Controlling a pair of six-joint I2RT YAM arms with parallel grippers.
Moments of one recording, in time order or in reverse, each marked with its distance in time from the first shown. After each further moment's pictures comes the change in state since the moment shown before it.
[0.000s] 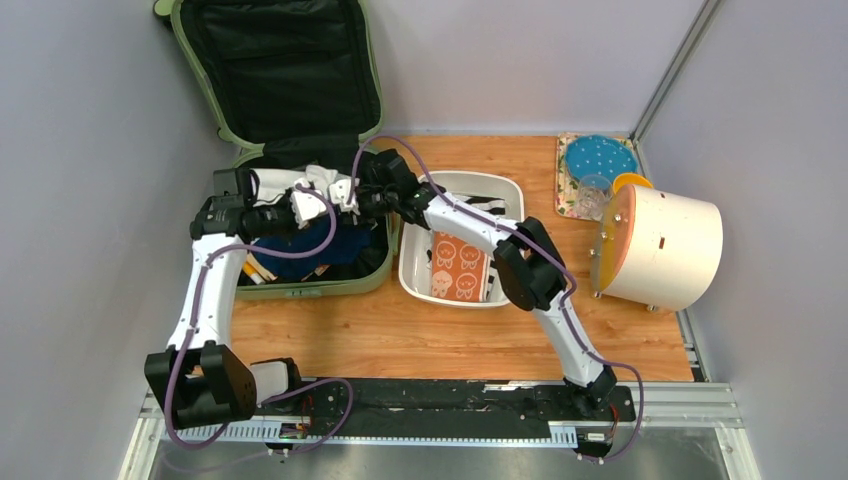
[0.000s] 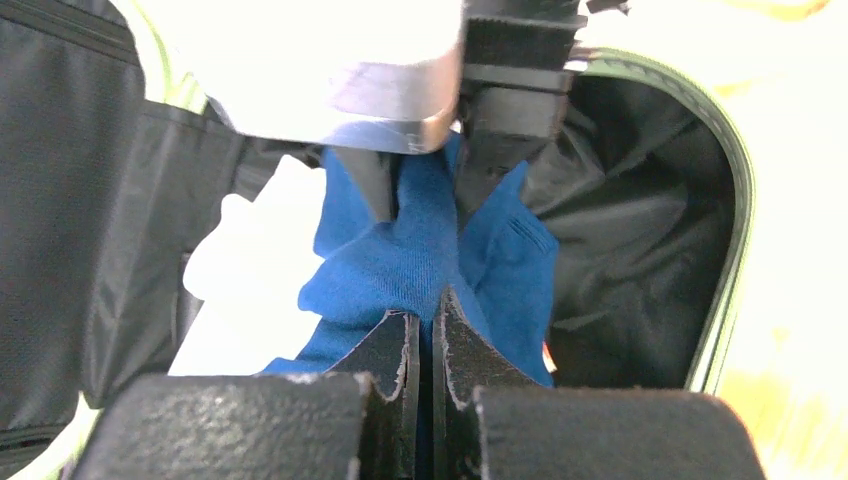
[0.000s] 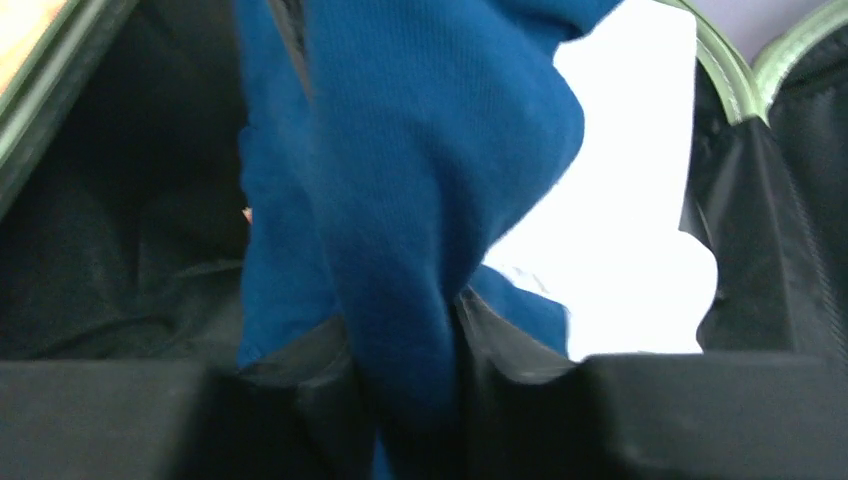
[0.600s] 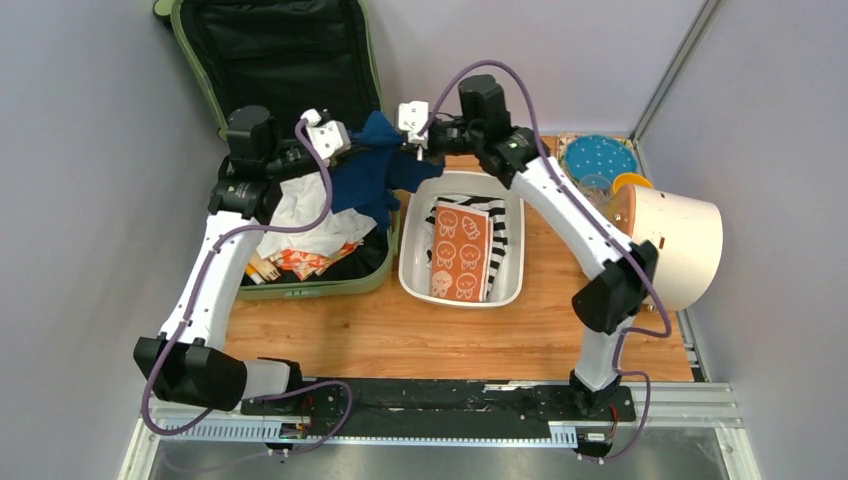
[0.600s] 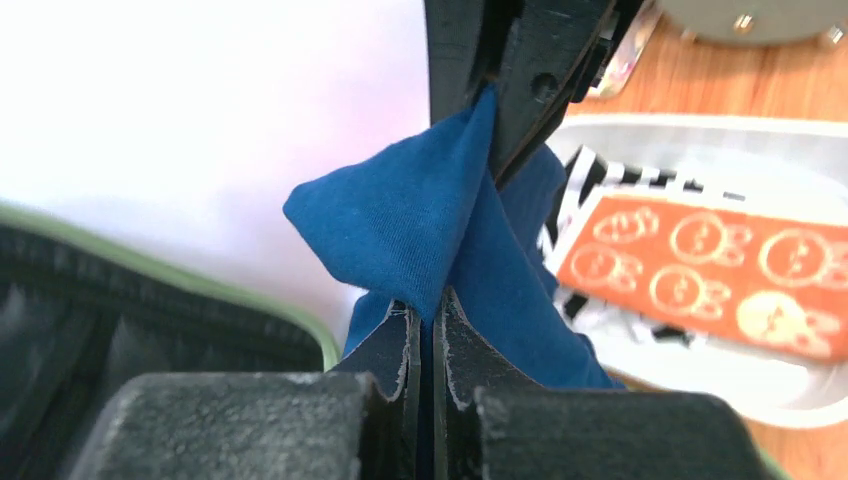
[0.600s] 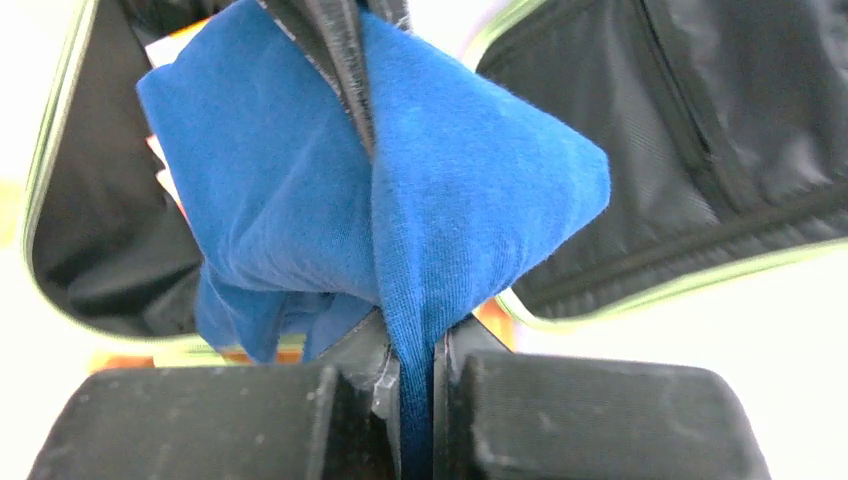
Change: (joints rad) left arm -0.224 0.074 0.273 0.504 0.082 -0.557; right arm -0.191 -0.404 0.034 -0.263 0.047 0.052
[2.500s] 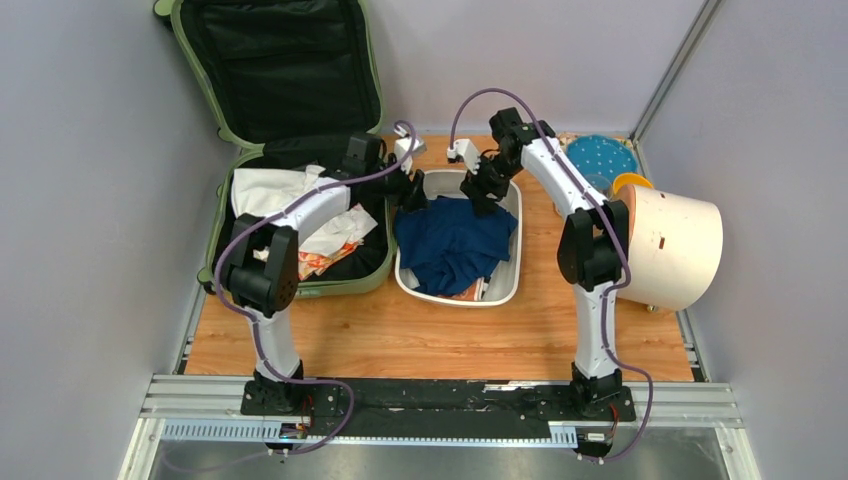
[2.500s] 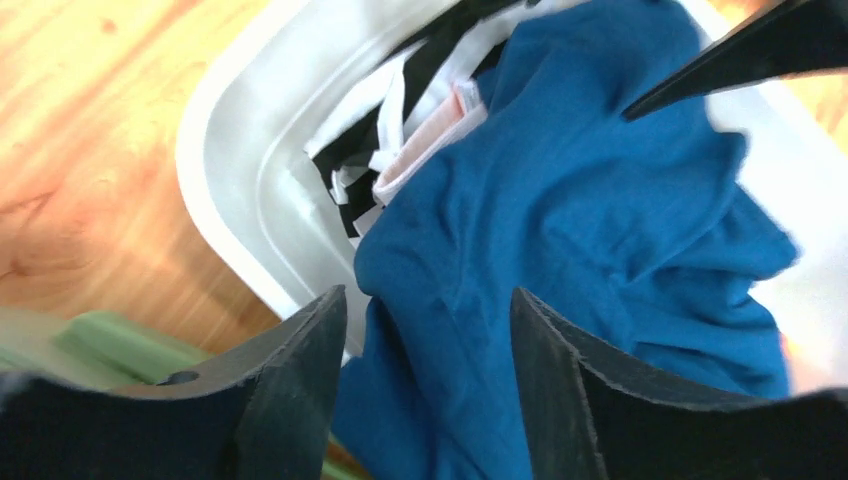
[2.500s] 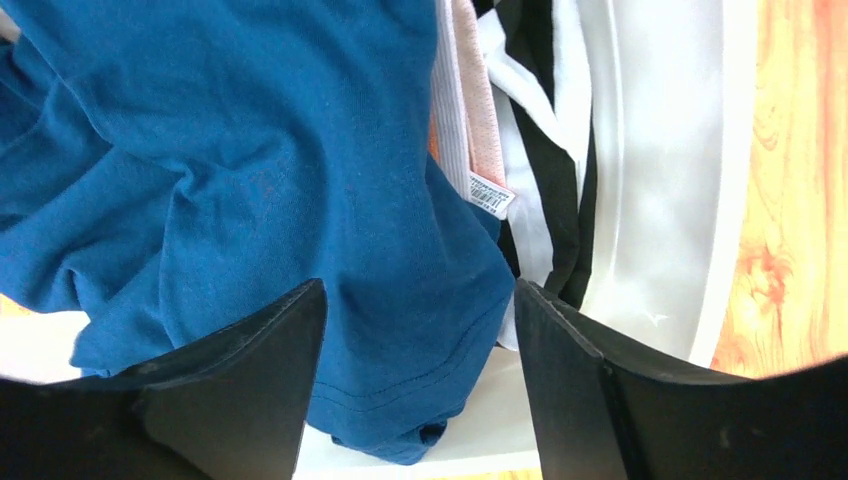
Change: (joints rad) left arm -0.298 0.628 0.049 0.113 -0.333 -0.509; right arm -0.286 0.267 0.045 -0.764 0.291 -0.138
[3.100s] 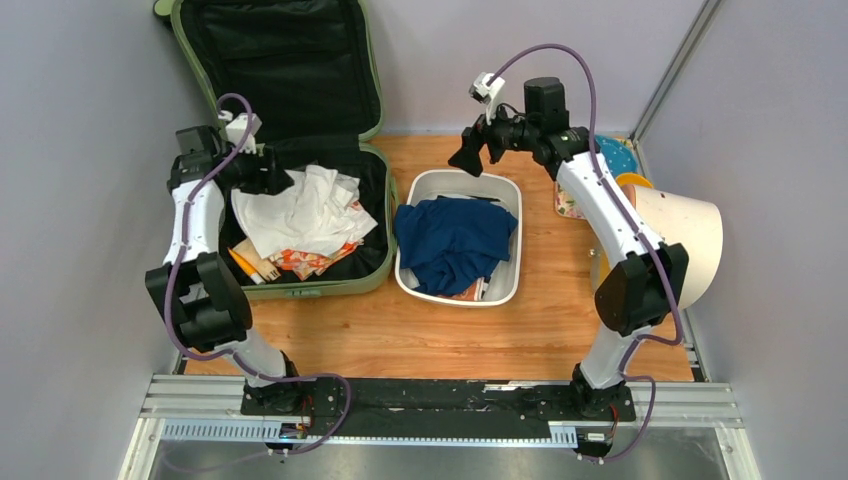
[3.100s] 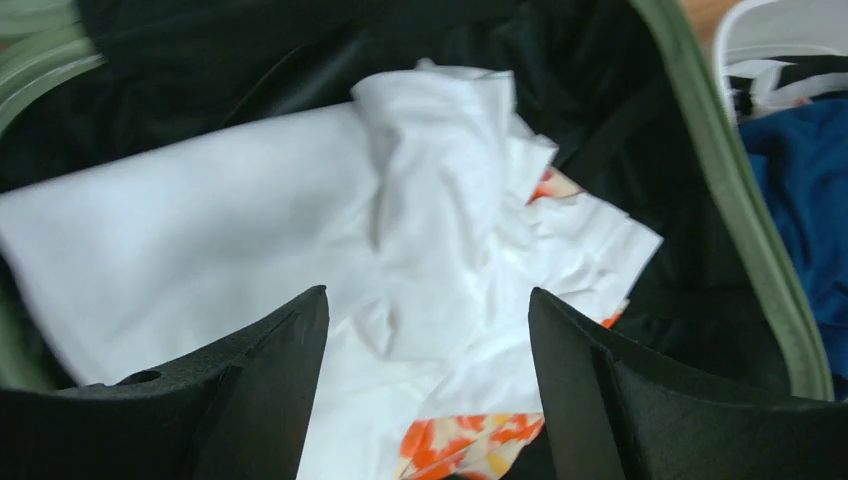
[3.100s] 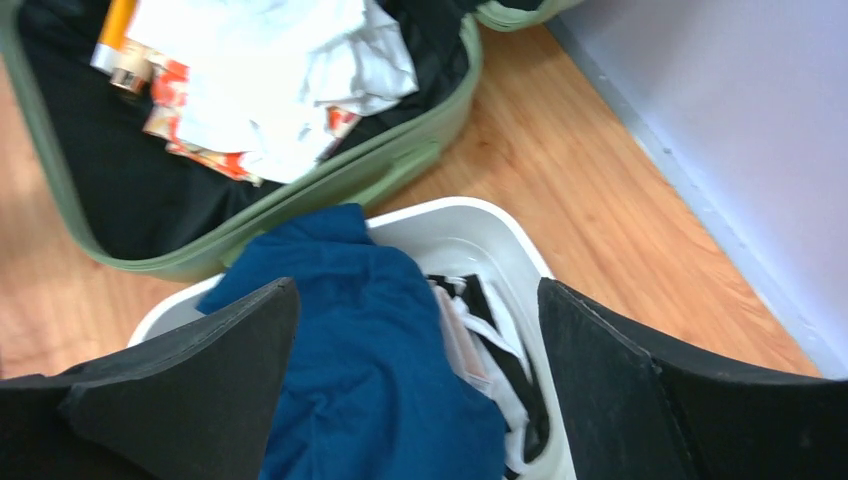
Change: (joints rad) left arm 0.678 -0.285 0.019 -0.376 0.075 0.072; right arm 0.000 -0.423 -0.269 0.641 -0.187 0.547
